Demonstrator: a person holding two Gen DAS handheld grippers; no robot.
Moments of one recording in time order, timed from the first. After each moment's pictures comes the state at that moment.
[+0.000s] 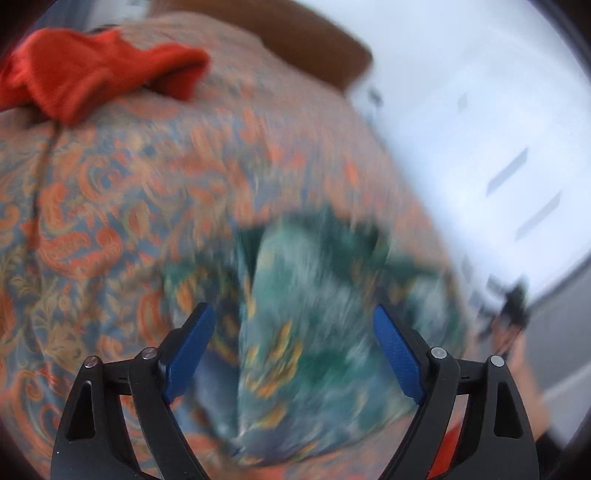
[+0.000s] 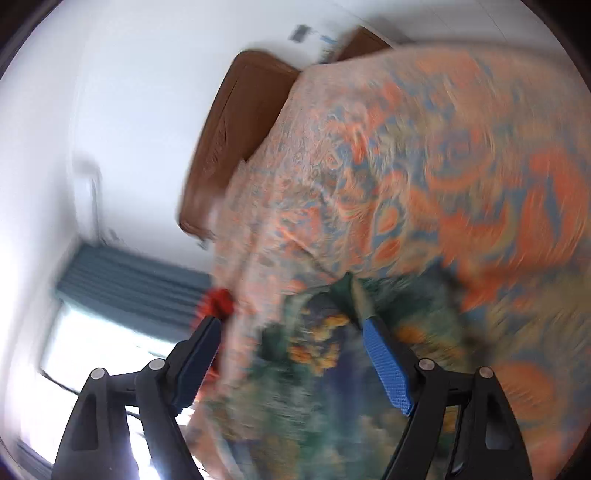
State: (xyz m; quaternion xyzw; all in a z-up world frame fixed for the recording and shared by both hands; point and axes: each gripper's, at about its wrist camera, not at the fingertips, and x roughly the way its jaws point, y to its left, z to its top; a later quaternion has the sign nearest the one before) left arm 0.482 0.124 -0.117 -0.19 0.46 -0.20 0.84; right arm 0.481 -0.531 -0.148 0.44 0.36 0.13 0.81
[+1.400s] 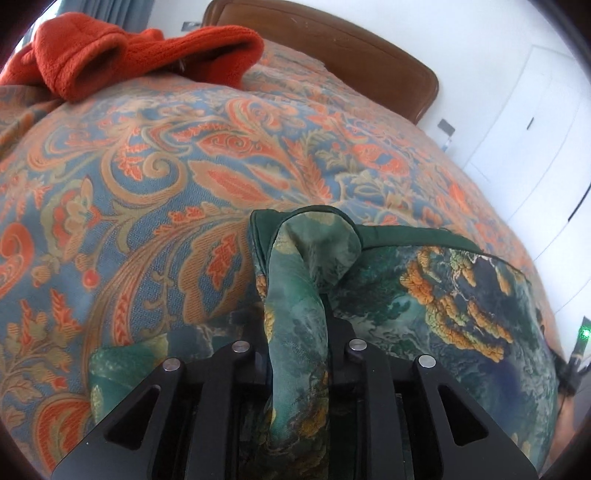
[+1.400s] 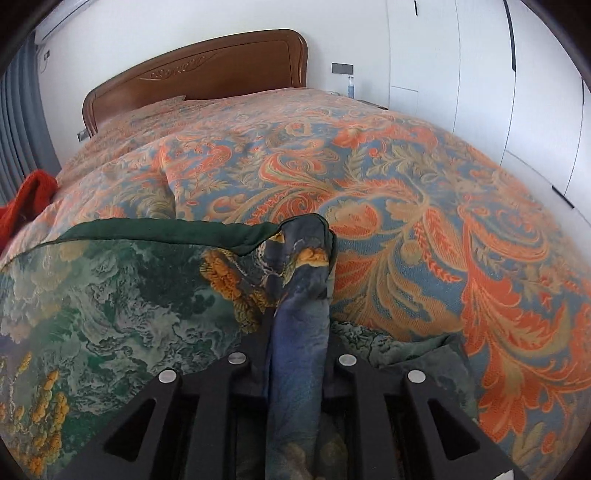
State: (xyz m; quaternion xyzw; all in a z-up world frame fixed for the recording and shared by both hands) left arm 0.578 0.077 -0.257 -0.19 0.39 -0.04 0.90; right arm 0.586 -0.425 -0.260 0.06 0.39 -0.07 0.92
